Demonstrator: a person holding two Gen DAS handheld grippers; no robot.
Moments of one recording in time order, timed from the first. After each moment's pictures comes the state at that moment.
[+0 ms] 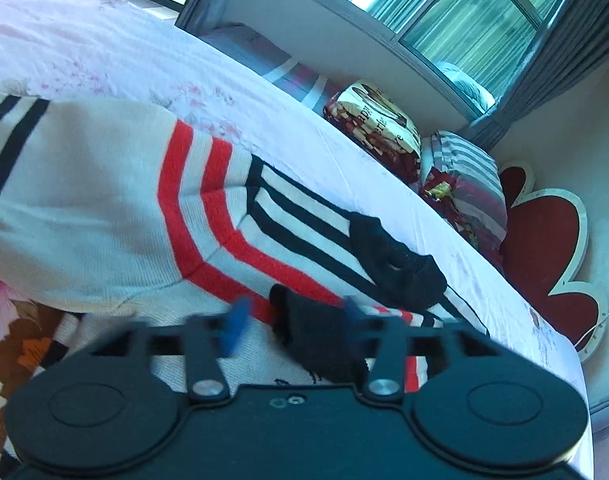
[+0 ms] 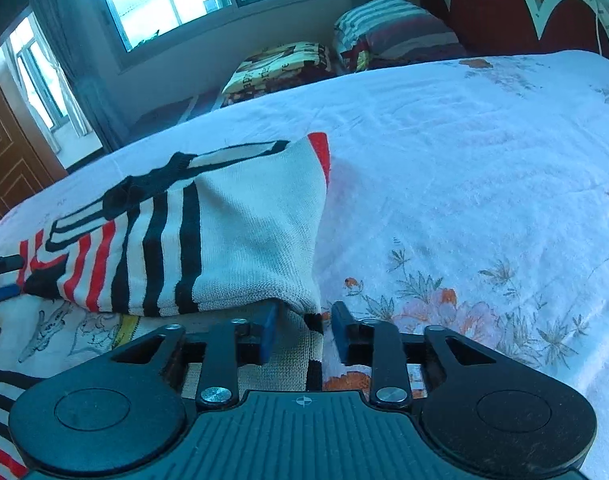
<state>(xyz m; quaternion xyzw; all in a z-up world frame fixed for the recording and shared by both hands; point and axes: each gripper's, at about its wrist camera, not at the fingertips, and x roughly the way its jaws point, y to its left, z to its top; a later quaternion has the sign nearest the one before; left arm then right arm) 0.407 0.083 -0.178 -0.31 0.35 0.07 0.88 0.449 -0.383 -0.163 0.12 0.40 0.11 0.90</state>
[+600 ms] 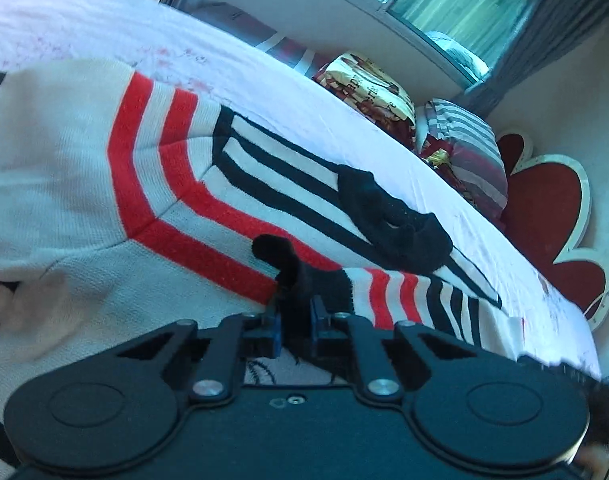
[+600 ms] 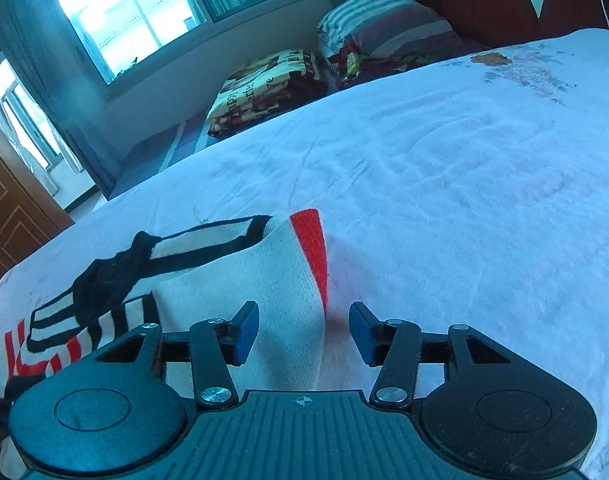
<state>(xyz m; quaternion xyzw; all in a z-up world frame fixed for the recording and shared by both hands) 0.422 0.054 -0.209 -0.28 0.38 0.04 0.88 0.581 -0.385 -0.186 0.19 0.41 0.11 0.88</state>
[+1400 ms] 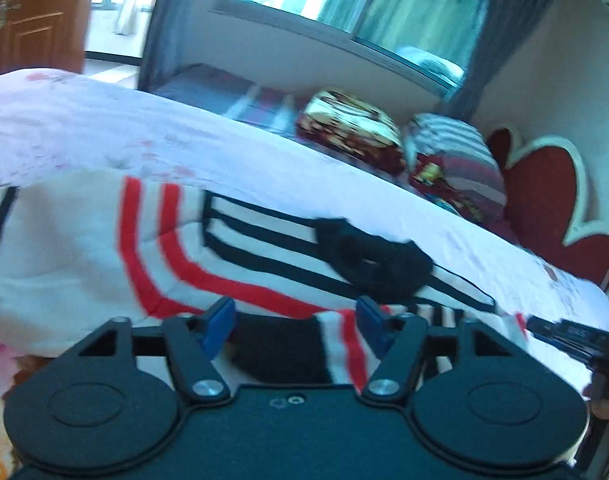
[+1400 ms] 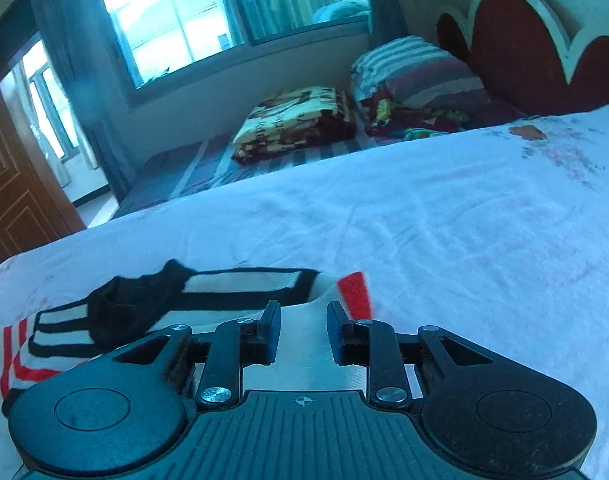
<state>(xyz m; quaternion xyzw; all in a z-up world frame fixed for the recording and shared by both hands) 0.419 0.029 -0.159 -0.19 0.34 0.04 0.92 0.575 -0.338 -0.152 0.11 0.36 0.15 0.91</state>
